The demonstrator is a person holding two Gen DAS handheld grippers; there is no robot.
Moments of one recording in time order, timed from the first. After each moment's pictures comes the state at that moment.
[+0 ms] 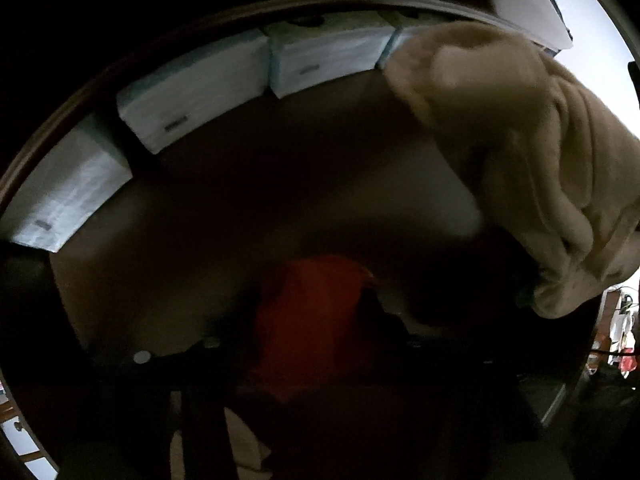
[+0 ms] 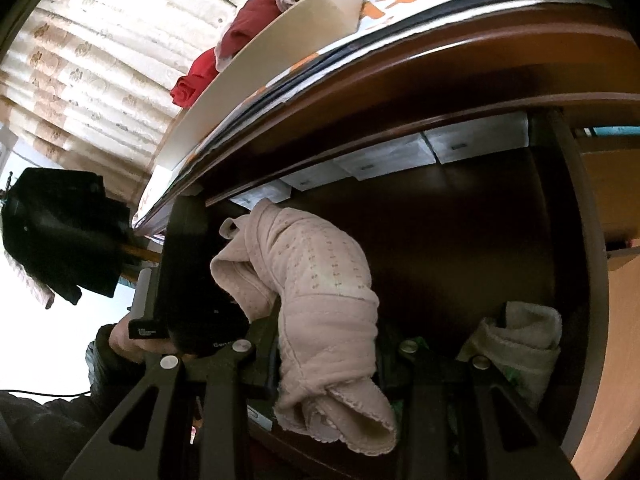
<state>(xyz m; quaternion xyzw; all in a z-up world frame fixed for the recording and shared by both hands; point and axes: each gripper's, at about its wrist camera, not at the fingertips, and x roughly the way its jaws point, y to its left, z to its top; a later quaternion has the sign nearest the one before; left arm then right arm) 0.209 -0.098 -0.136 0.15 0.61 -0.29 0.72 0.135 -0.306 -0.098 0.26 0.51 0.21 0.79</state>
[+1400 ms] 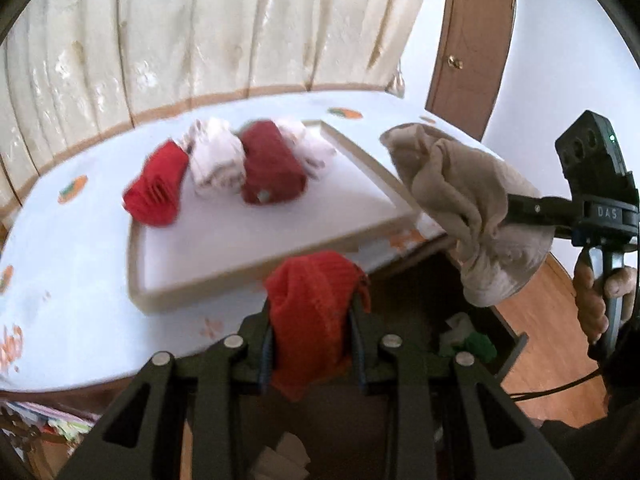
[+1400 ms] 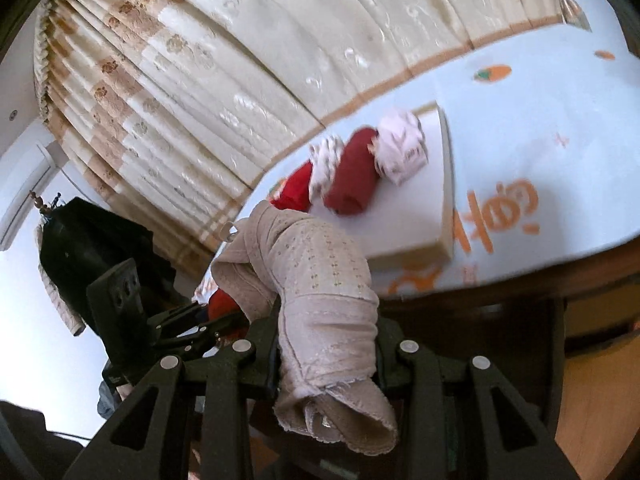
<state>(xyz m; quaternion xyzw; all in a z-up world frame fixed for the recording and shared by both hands) 0.193 -0.046 0.073 0.09 0.37 -0.28 0.88 0.144 -0.326 0.037 0.28 0.35 0.24 0.86</state>
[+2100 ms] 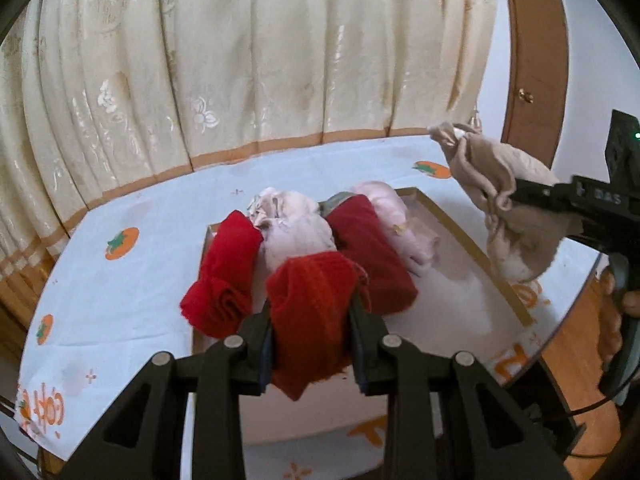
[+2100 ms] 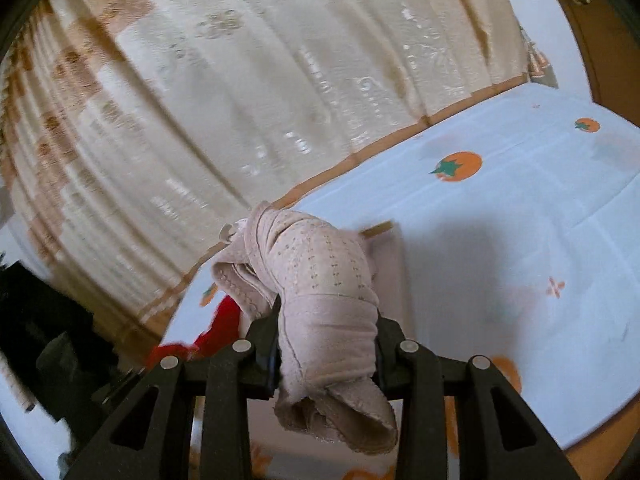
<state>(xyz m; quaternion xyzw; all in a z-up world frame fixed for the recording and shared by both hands) 0.300 -0.060 0.085 0.09 0.32 -0.17 0.93 0.270 -0.347 0.069 0.28 0.28 0.08 0.92</state>
